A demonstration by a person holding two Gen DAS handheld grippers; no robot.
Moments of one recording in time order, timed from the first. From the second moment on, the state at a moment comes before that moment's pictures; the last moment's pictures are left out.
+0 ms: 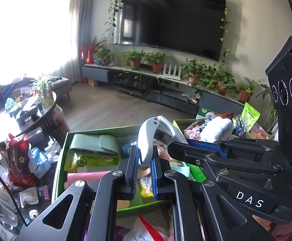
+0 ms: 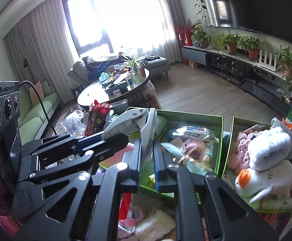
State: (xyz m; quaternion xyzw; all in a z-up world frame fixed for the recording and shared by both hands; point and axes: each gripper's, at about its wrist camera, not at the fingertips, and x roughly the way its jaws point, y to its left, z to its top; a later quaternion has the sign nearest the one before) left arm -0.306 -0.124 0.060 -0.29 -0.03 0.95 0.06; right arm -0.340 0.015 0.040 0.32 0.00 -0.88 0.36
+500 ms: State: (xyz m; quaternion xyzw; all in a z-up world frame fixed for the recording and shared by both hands) left arm -0.361 -0.142 0.030 -0.33 -0.05 0.94 0.07; right arm -0.390 -0.004 0.016 0.35 0.00 -0.87 0.36
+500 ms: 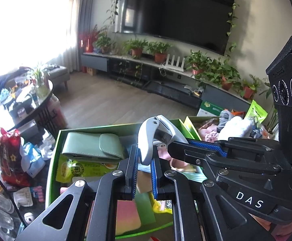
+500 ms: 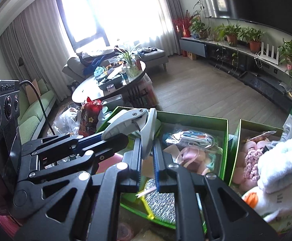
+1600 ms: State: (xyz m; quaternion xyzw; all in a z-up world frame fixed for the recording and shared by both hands) left arm -0.410 -0.157 -0.016 -0.40 -0.08 0.91 0.04; right arm -0.437 -0.023 -0.030 0.40 0.03 -0.86 0.32
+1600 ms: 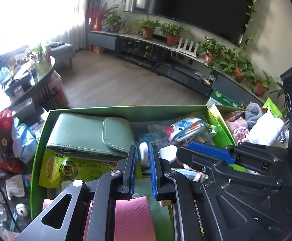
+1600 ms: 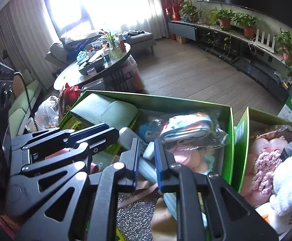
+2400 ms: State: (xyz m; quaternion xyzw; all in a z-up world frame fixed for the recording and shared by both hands) left arm -0.375 -0.149 0.028 -0.37 -0.06 0.93 0.04; right arm -0.404 -0.015 0.008 0.38 0.03 -0.86 0.32
